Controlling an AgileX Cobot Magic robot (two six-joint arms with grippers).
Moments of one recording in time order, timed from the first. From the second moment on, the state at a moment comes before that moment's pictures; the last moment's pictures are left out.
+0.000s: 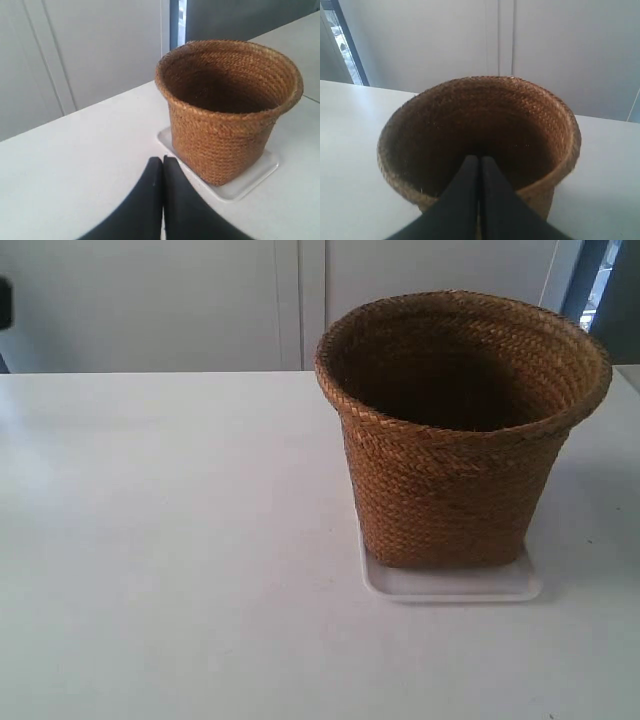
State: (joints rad) left arm -0.52 0.66 -0.86 -0.07 0.53 0.07; right arm 0.04 0.64 -0.78 0.34 0.50 -0.25
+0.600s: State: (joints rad) left arm -0.52 0.50 -0.61 0.00 0.50 0.02; right arm 0.04 0.29 -0.47 0.34 0.49 -0.31
